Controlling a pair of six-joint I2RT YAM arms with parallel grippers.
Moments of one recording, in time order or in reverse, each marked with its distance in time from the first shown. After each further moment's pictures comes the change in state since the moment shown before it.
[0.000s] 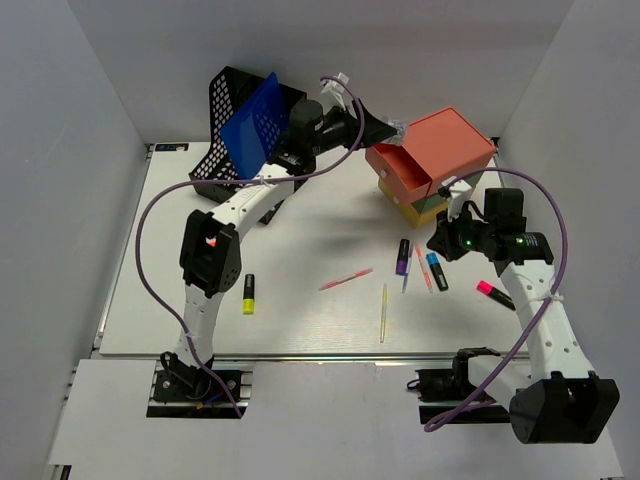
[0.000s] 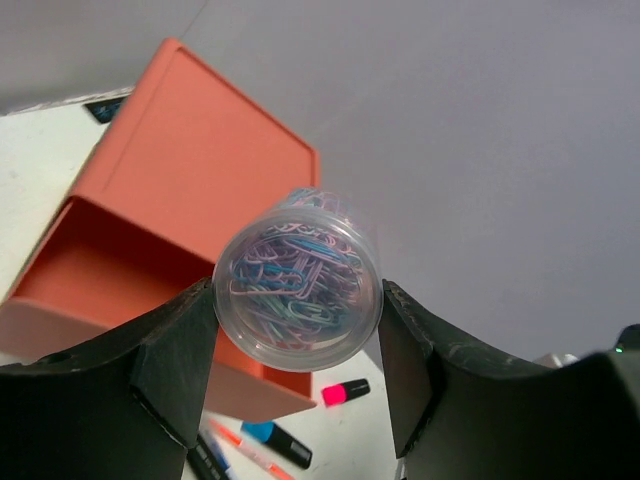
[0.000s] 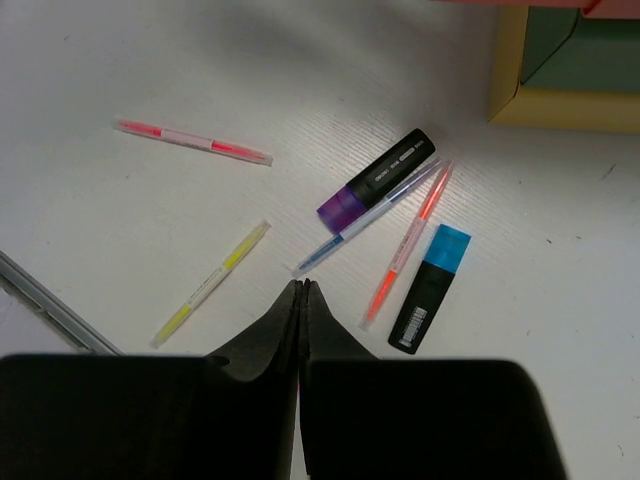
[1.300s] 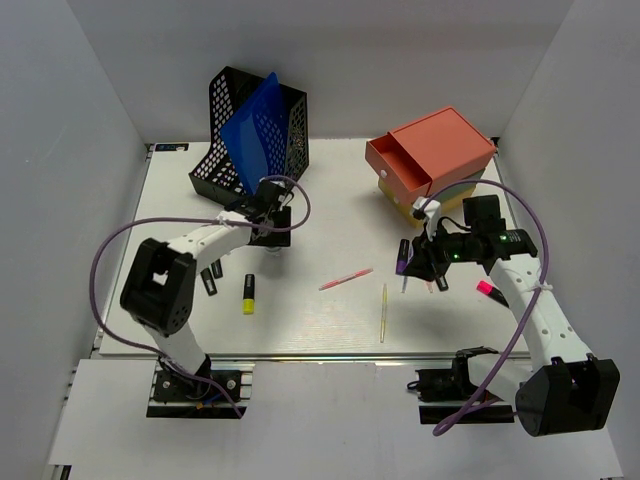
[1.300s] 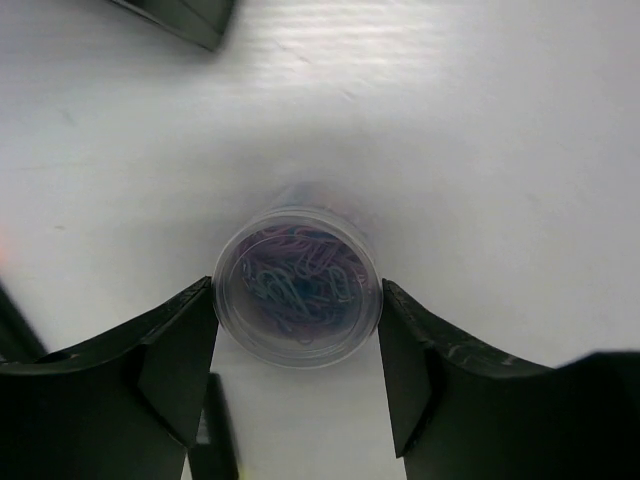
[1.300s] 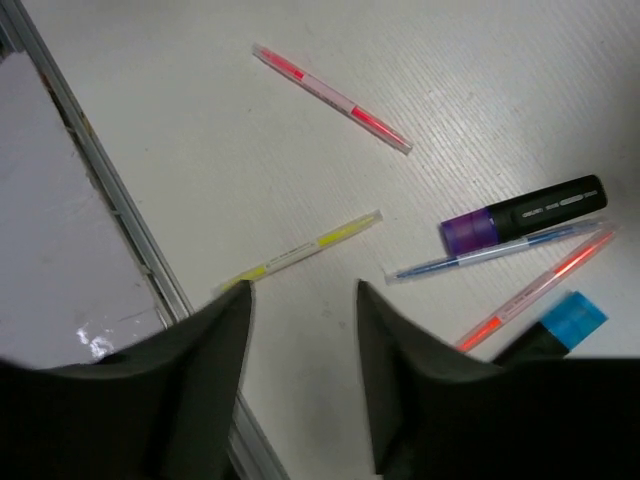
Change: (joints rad) left arm 0.091 -0.409 -0.808 -0.693 -0.727 0.397; right arm 0.097 0.052 -0.042 -0.108 -0.224 -0.224
